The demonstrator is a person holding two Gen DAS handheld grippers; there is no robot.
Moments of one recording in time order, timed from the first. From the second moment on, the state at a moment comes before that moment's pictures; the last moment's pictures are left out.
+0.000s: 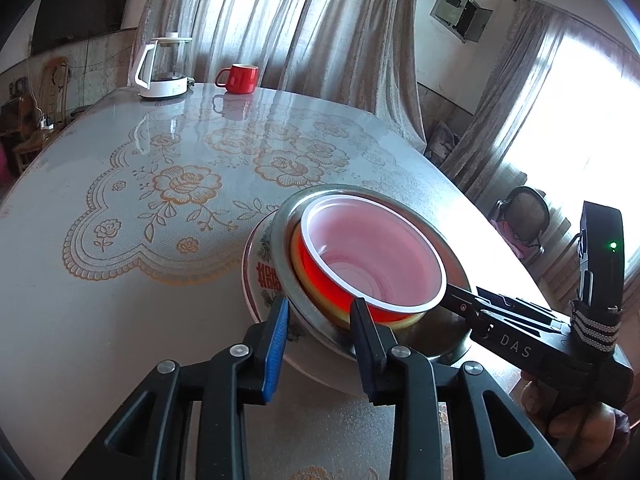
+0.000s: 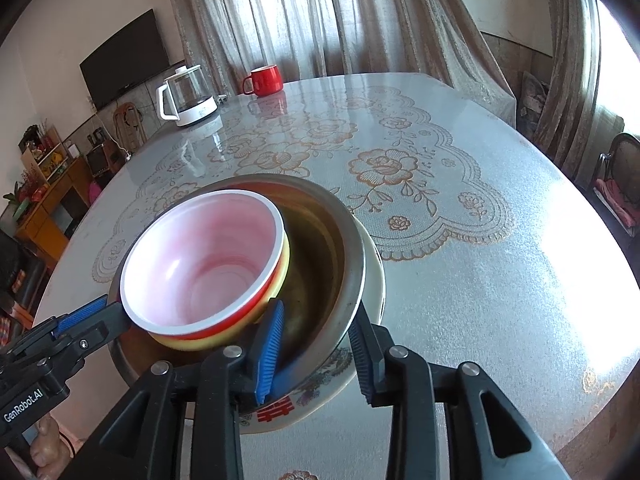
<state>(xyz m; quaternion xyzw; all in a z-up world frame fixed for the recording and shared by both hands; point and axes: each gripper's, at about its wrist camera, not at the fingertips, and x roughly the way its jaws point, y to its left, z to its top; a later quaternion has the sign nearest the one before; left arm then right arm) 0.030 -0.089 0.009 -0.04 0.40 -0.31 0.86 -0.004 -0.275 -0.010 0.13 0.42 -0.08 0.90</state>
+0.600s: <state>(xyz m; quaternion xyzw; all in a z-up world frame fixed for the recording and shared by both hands) 0.005 -0.072 0.020 -0.03 0.38 -0.24 0.89 -0.028 -0.259 0.010 0.11 0.36 -0.11 0.92</state>
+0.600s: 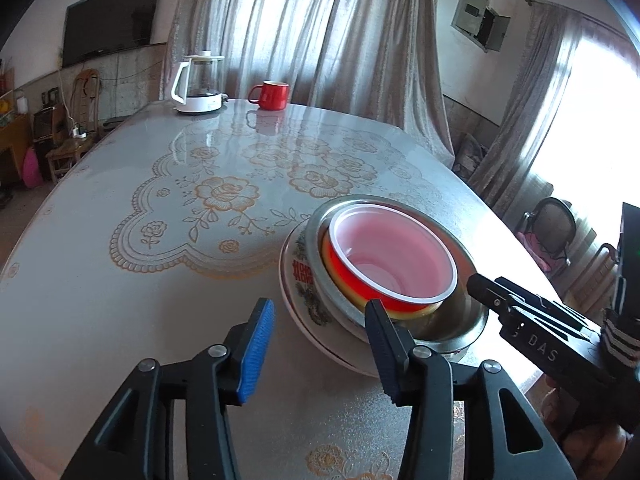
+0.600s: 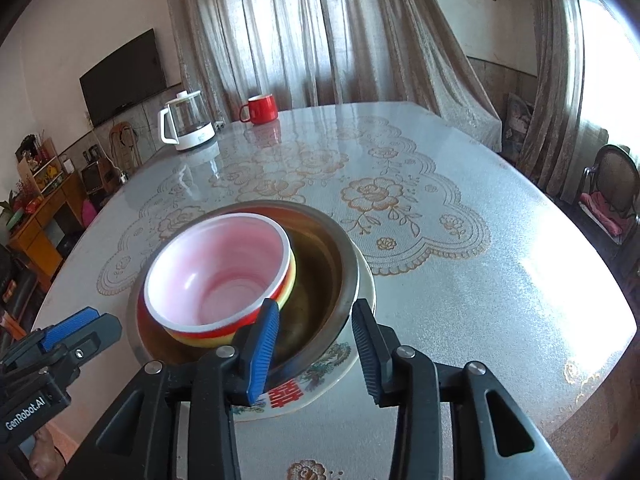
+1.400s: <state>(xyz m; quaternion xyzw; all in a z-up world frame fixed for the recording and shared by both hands) -0.017 -0.067 0.024 0.00 0.32 -0.16 0.93 -0.064 -0.224 0.017 0.08 0.30 -0.17 0.94</state>
